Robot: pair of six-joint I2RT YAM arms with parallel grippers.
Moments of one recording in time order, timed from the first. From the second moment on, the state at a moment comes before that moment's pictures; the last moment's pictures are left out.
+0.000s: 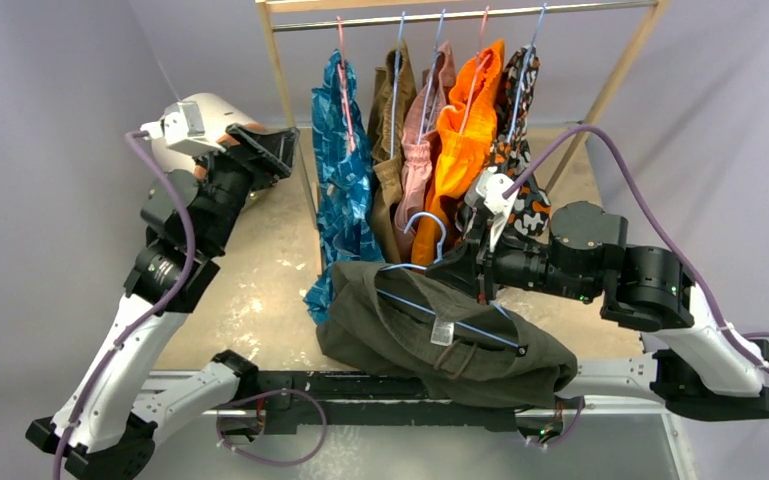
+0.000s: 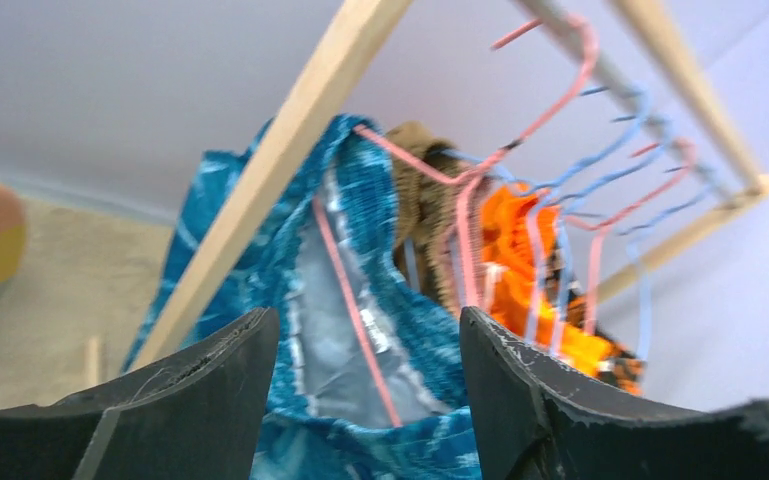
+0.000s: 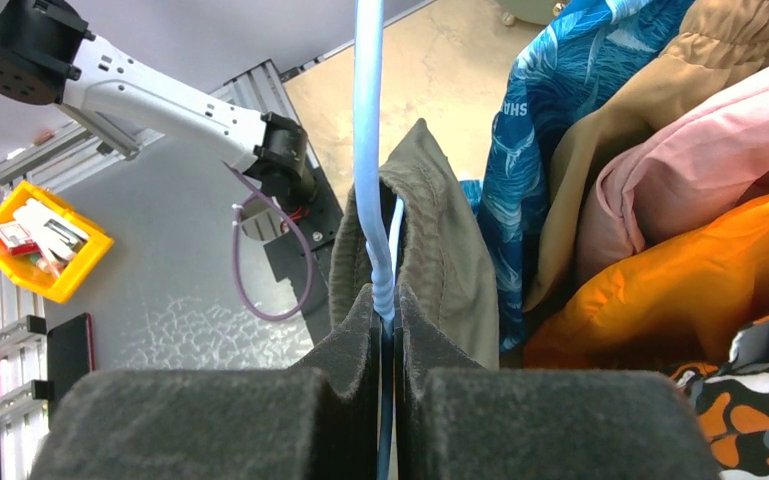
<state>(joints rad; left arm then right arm) -0.50 0.92 1.28 -0.25 -0.28 -0.59 1.20 1.00 1.66 -0.94 0.03 0.23</state>
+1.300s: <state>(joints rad) -0.69 1.45 1.49 0.11 -0.07 -0.69 1.20 0.98 1.60 -0.89 0.00 0.26</state>
